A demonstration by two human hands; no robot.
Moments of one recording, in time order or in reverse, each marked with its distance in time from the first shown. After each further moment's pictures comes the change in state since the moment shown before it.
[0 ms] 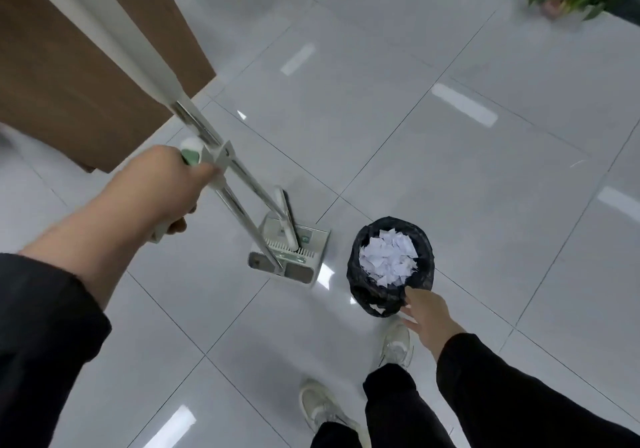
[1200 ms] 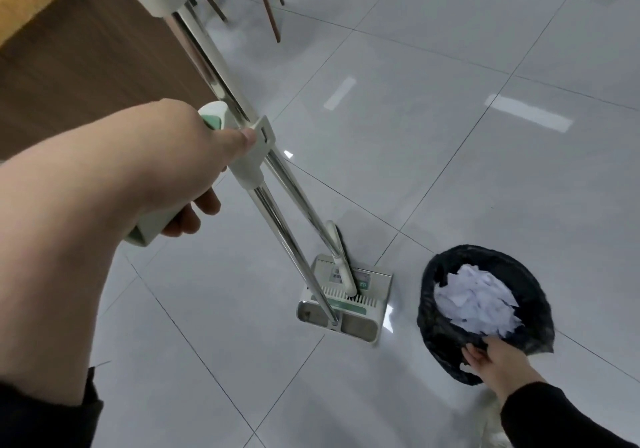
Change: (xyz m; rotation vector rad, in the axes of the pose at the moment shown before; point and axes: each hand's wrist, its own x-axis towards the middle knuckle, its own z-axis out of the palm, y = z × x) left_hand 0.056 0.056 -0.013 0.057 0.045 0.015; right_hand 0.184 0.019 0.081 0.659 0.035 0.304
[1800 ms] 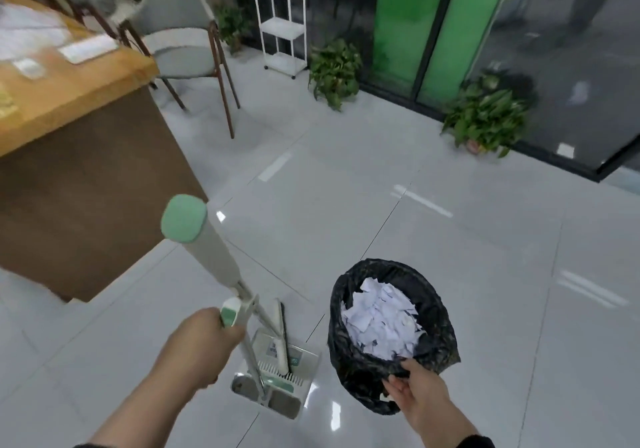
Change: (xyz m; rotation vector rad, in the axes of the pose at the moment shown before) left_hand -0.045 -0.040 -0.031 -0.094 -0.231 0.076; right_hand -0.344 -0.084 0.022 -0.003 -0.029 -0.189
